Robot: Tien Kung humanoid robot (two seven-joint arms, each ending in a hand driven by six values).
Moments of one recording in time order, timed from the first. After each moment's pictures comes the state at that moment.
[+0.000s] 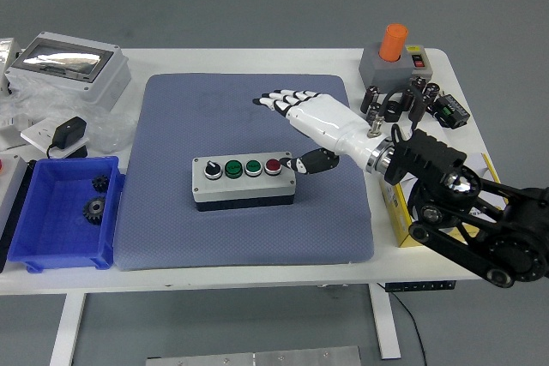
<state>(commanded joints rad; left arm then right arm) 0.03 0.16 -1.95 -0.22 1.80 -0.11 0.18 0.68 -0.48 0.59 1.54 -1.93 -0.09 -0.11</state>
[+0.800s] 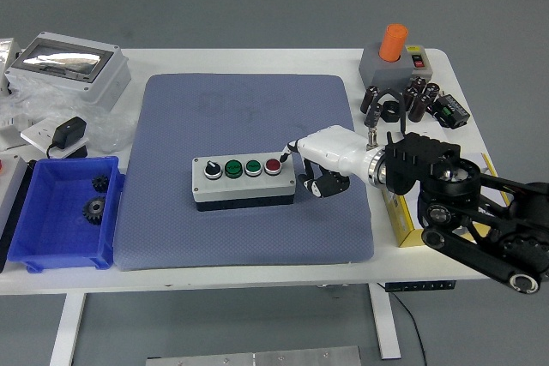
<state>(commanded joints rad) 0.02 0.16 -1.95 -0.22 1.79 -0.11 0.19 0.71 -0.48 0.53 1.60 -1.86 0.26 -0.31</state>
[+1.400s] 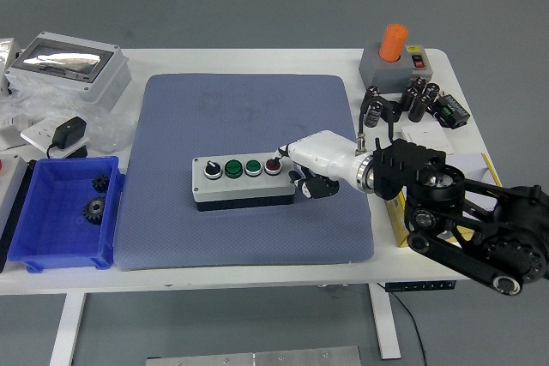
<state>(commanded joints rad) 0.02 0.16 -1.95 -0.22 1.79 -0.11 0.19 0.72 -0.43 0.49 1.54 -1.87 0.23 -0.32</state>
